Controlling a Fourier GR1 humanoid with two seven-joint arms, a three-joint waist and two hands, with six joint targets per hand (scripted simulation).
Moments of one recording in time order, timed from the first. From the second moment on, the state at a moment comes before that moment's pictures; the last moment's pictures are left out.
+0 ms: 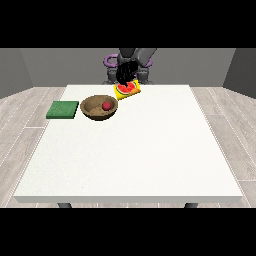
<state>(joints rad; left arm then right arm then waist) -1.05 0.03 -0.61 -0.31 -1.37 0.59 0.37 -0.27 -0.30 -0.26 -1.59 -0.36 0.19 0.16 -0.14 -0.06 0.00</state>
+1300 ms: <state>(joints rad) -0.66 0.07 0.18 -0.91 0.02 0.28 -0.55 -0.21 -0.26 -0.30 -1.80 -0.36 0.10 0.14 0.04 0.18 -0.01</state>
